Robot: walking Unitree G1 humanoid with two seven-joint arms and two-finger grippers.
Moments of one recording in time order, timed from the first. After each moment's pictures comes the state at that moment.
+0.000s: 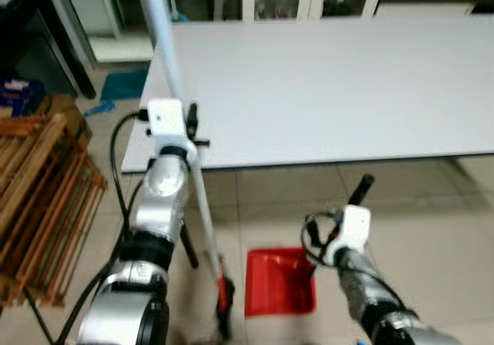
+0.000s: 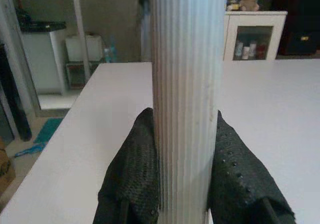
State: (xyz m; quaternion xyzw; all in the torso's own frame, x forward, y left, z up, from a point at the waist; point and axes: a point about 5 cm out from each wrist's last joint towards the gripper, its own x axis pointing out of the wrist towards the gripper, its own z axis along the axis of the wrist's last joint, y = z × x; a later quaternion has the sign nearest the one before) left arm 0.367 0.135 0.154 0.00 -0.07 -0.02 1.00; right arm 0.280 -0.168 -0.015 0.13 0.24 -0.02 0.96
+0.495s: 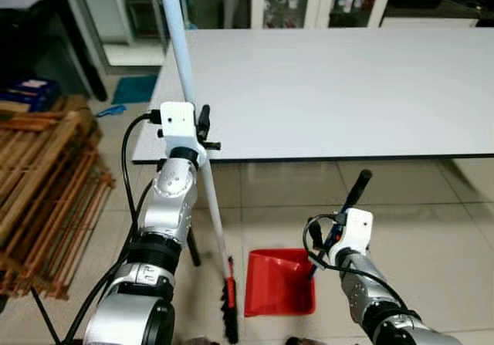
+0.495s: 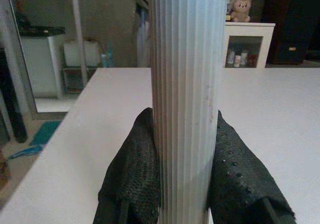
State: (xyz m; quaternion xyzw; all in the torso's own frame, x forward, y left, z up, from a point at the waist) left arm 0.366 0.125 0.152 -0.01 -0.07 -0.04 1.00; right arm 0.277 -0.170 -0.018 0.13 0.24 -0.03 0.96
